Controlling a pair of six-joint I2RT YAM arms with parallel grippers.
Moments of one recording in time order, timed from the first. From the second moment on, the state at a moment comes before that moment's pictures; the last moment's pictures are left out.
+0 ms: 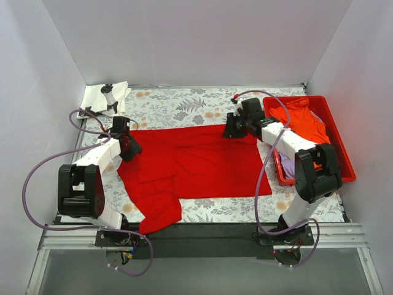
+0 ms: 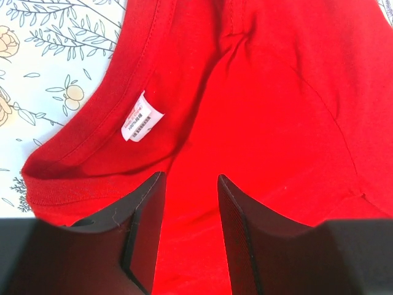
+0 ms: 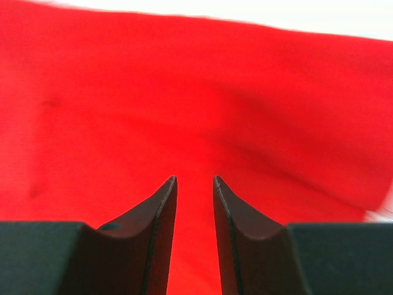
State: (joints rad) left arm -0.05 1.52 0.94 -0.51 -0.14 -0.74; right arm 0.35 1.70 1.20 -0.32 -0.25 0.24
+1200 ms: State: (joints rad) left arm -0.05 1.31 0.64 -0.51 -0.05 -0.74; right arm 0.82 2.02 1.10 0.22 -0.48 0.88
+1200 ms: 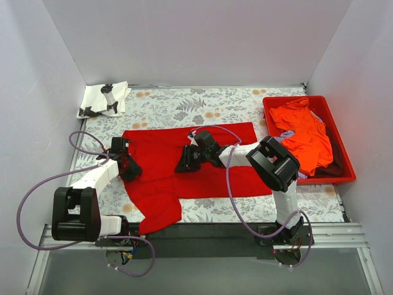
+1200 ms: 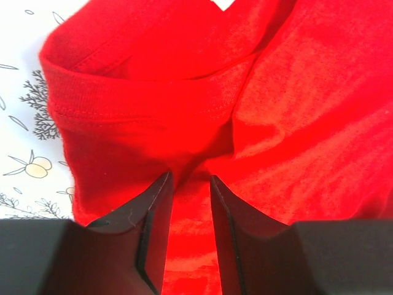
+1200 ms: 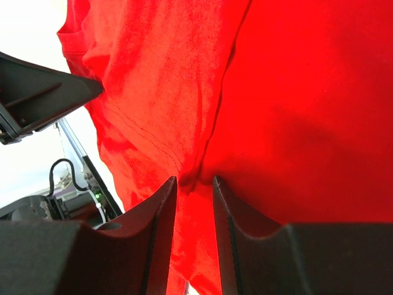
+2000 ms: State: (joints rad) left arm -0.05 1.30 0.64 -0.50 -0.02 -0.73; right arm 0.82 2.03 1.08 0.27 -0.48 0.88
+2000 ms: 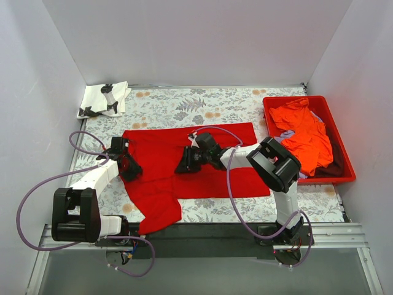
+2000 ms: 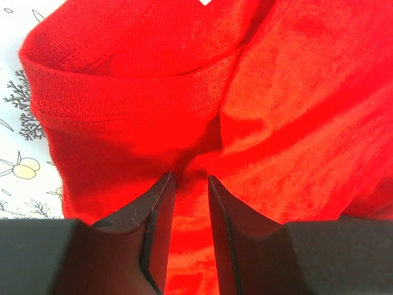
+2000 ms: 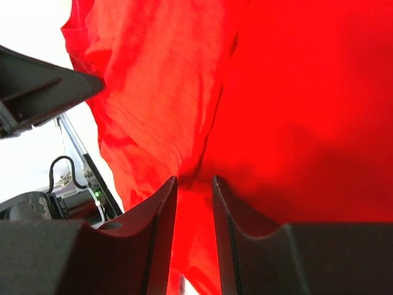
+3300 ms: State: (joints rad) left arm -0.01 1.66 0.96 -0.50 -0.20 -0.76; right arm 0.28 1.73 0.95 -0.15 -0.17 0.31
